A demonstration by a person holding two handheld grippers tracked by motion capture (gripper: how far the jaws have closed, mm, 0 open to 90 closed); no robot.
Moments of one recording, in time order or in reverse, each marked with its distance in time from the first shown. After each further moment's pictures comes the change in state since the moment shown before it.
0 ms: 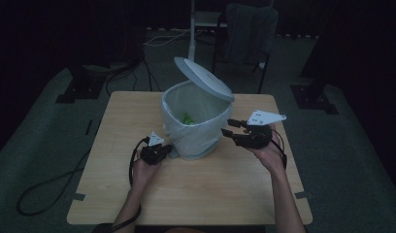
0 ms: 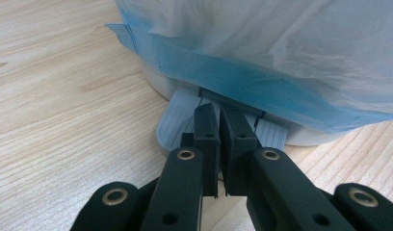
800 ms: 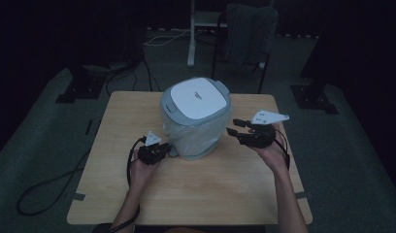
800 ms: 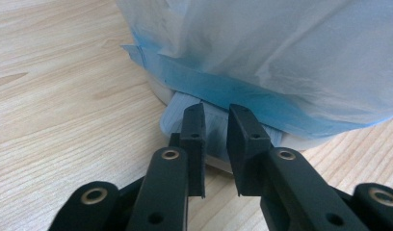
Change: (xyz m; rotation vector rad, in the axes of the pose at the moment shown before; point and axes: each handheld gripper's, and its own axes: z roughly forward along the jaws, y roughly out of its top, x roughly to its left) left arm 0.000 0.004 -0.016 -0.025 0.005 -0.009; right arm -0.016 -0.014 -0.002 0.032 -0.052 0.025
